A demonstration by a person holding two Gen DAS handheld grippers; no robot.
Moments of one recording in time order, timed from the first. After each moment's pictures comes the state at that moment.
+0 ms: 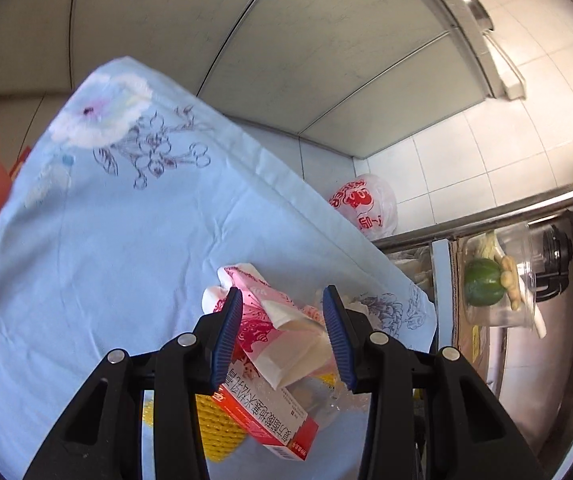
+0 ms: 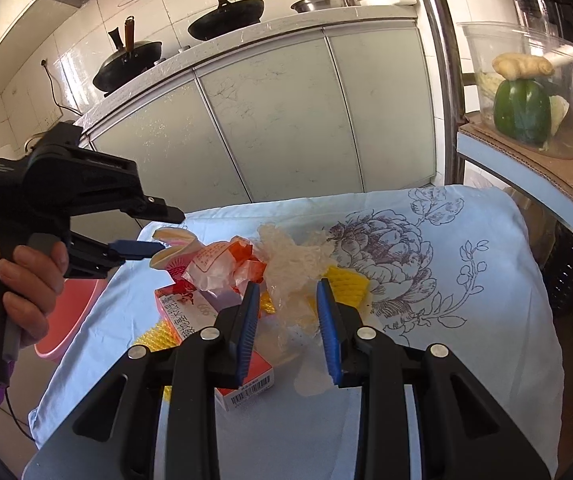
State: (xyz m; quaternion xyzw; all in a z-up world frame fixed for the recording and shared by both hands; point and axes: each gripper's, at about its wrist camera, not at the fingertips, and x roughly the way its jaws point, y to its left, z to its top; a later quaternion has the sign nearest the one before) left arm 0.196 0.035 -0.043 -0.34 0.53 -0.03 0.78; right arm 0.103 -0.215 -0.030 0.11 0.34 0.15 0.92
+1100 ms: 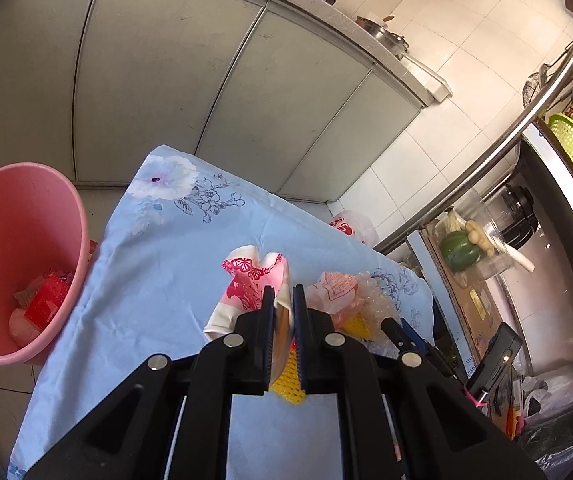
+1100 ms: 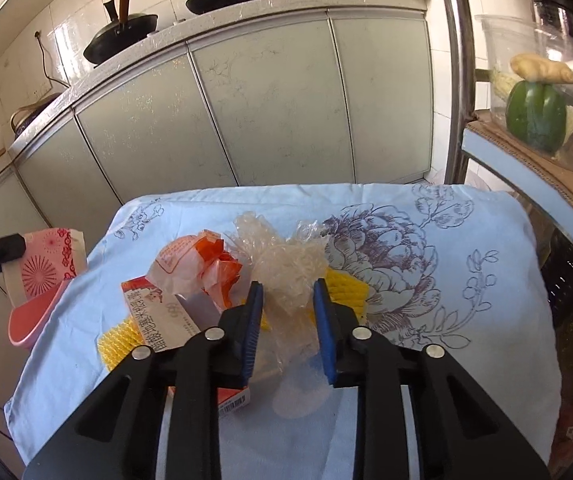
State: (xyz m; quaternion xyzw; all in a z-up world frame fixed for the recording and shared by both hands) left arm 0.067 0.083 0.015 -0.24 0.39 -0.08 0.88; right arm 0.123 -0.203 -0.038 0.07 0.36 0.14 0.92
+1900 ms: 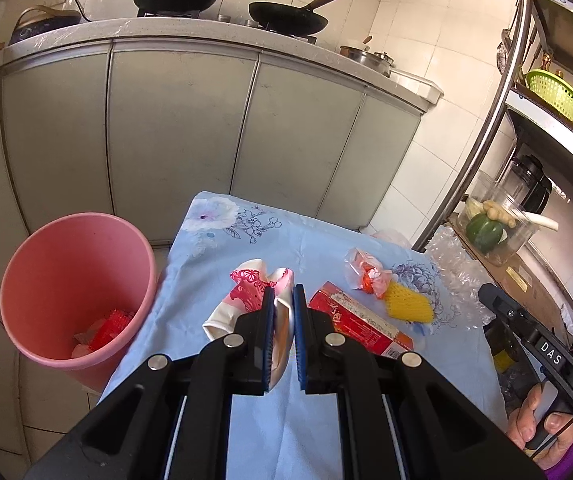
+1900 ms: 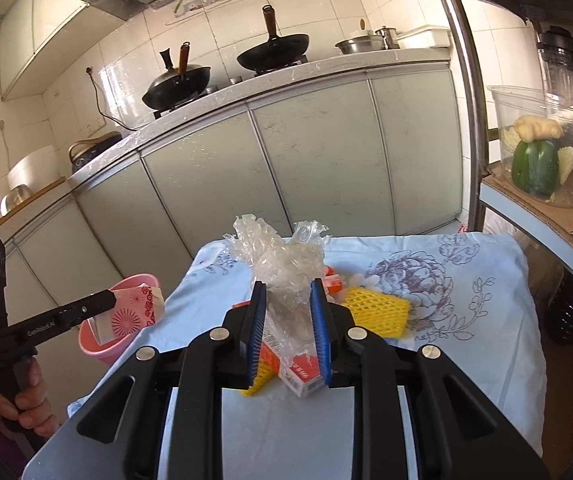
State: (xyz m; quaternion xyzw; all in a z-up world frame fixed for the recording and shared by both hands) left arm -0.004 0.081 0.023 -0.13 0.32 -0.02 0.94; right arm 0.051 -0.197 0.032 0.10 0.28 0.21 0.93
